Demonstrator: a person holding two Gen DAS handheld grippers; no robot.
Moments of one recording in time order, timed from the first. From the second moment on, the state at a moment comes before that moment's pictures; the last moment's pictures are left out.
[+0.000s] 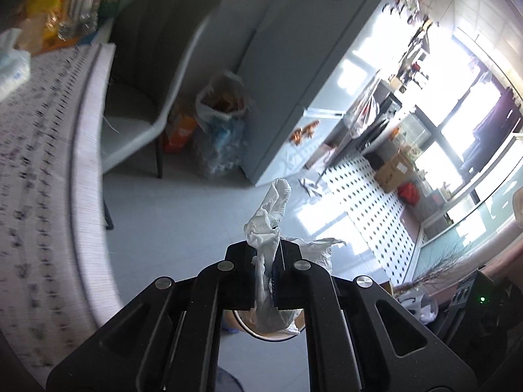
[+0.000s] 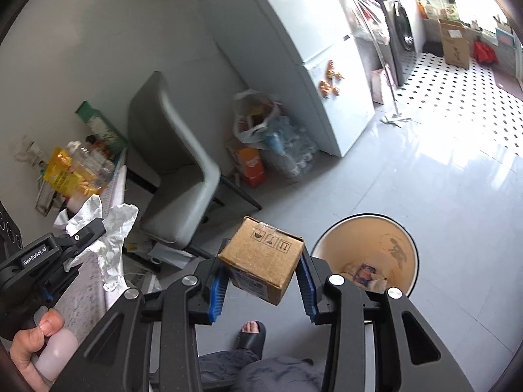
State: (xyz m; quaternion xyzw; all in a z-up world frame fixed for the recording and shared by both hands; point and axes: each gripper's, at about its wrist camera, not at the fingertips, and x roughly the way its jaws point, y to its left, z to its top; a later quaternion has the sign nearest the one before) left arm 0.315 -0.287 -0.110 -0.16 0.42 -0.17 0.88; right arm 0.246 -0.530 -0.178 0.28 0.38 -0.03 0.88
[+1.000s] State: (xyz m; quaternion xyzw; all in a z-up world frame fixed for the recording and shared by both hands) left arm 0.361 -0.471 -0.193 -0.11 0.53 -0.29 0.79; right arm 0.189 -0.661 -0.204 0.38 0.33 -0.16 0.85
